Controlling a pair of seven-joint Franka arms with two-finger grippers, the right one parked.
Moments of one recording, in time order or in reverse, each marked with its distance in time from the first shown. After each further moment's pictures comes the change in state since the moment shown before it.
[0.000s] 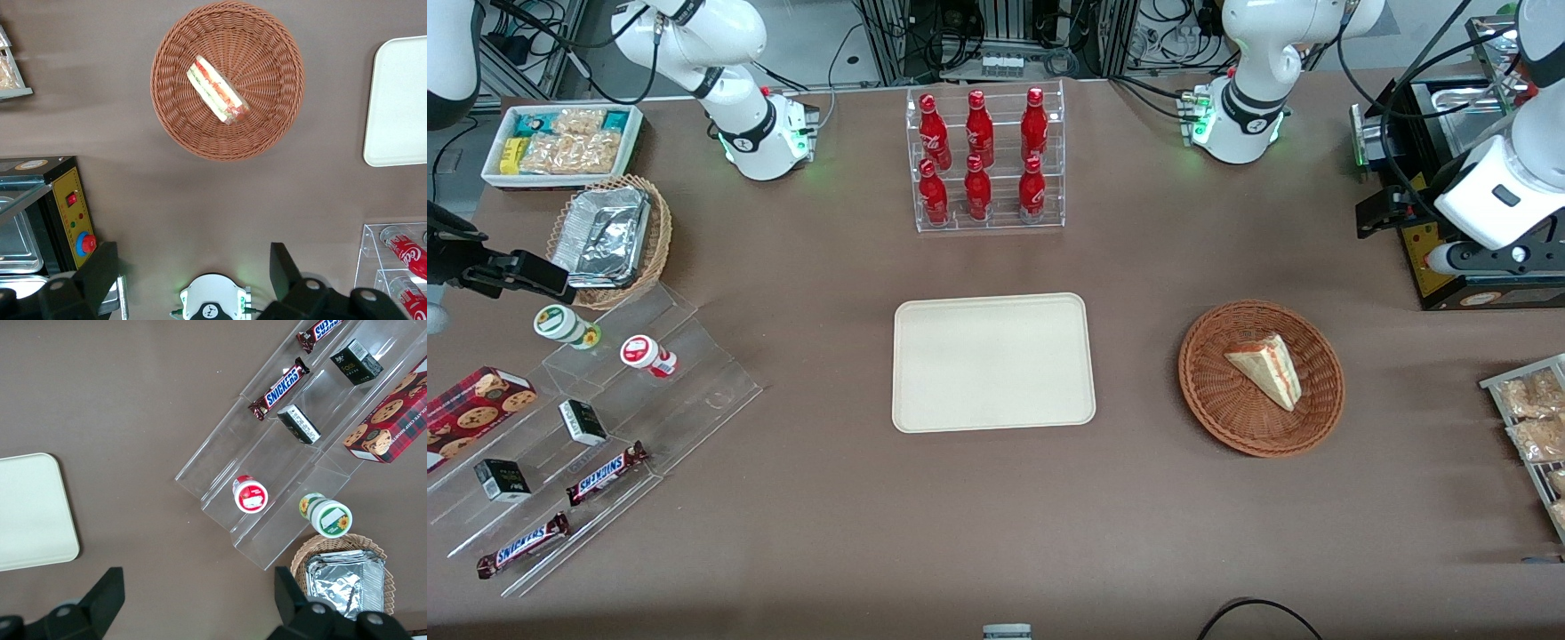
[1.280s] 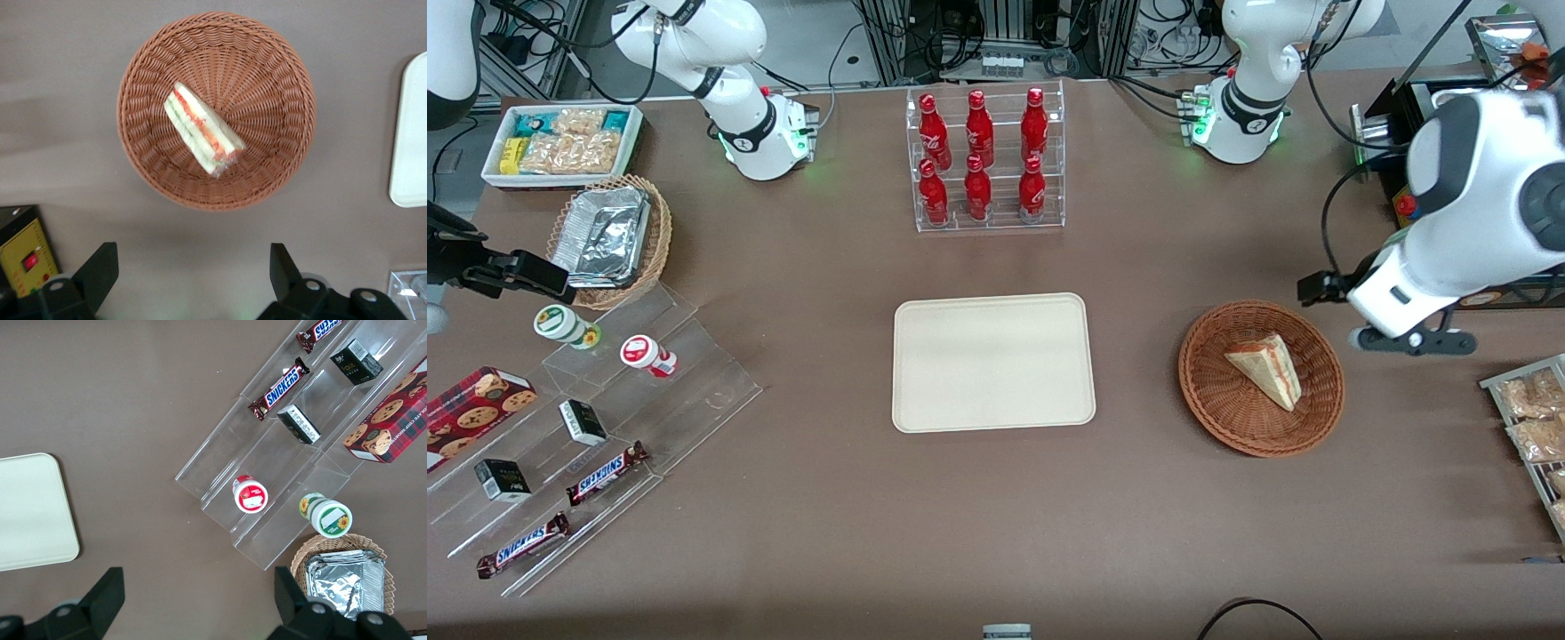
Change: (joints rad) arm -0.010 0.110 -0.016 -0.253 0.002 0.373 0.001
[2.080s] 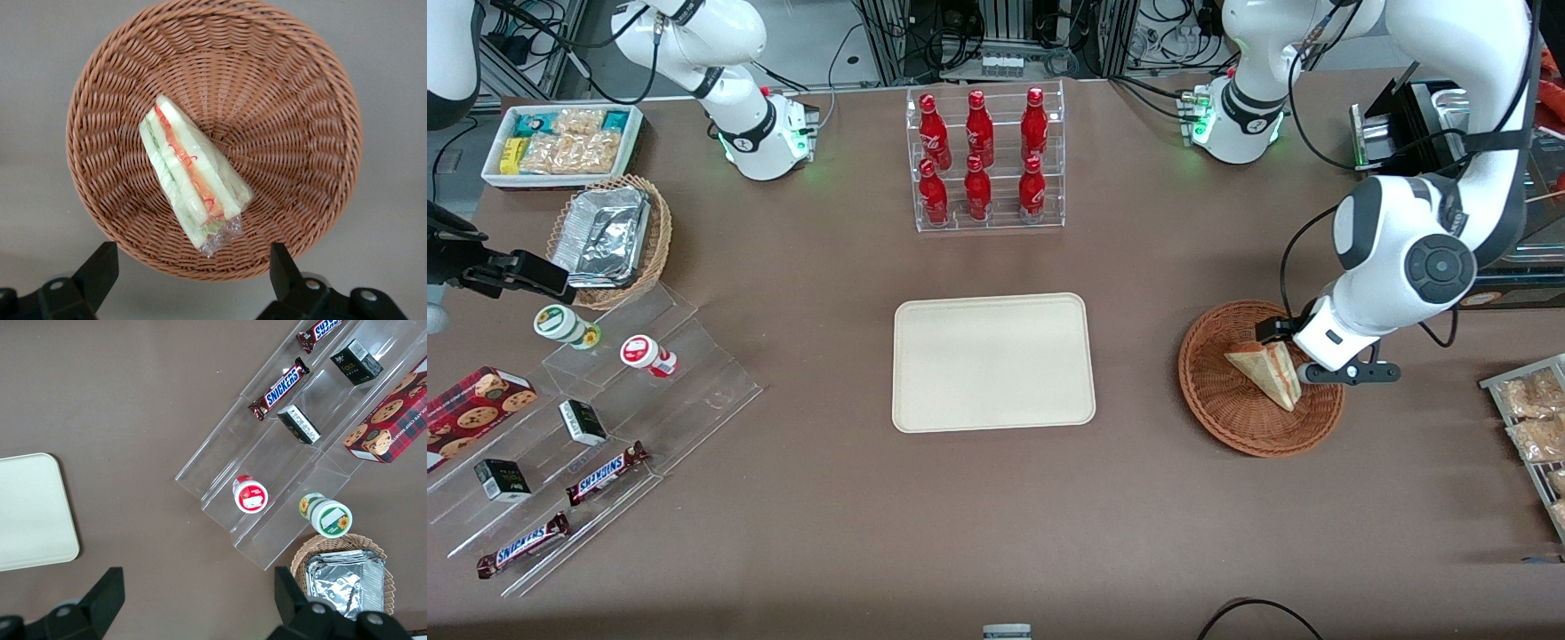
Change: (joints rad) arm 0.001 0.072 0.002 -0.251 0.000 0.380 -0.143
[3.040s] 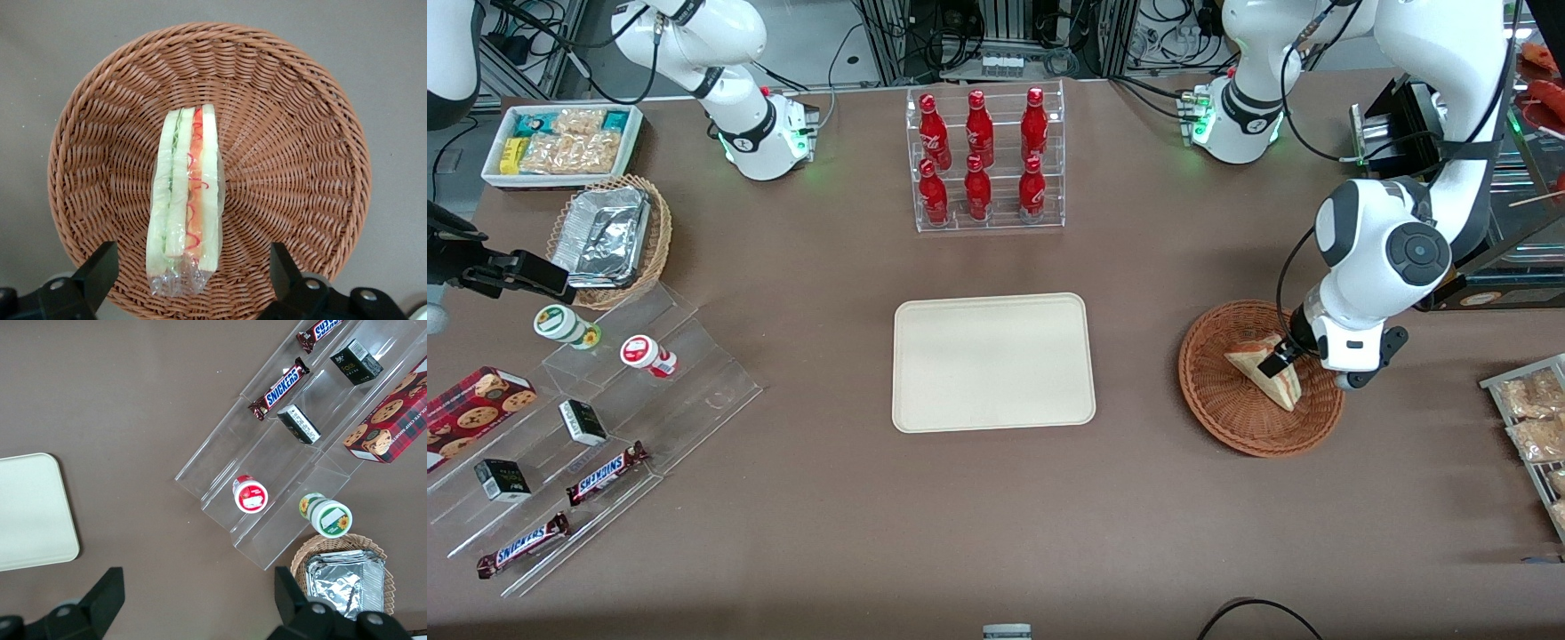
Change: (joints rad) arm 0.001 -0.006 0.001 -0.113 -0.031 0.233 -0.643
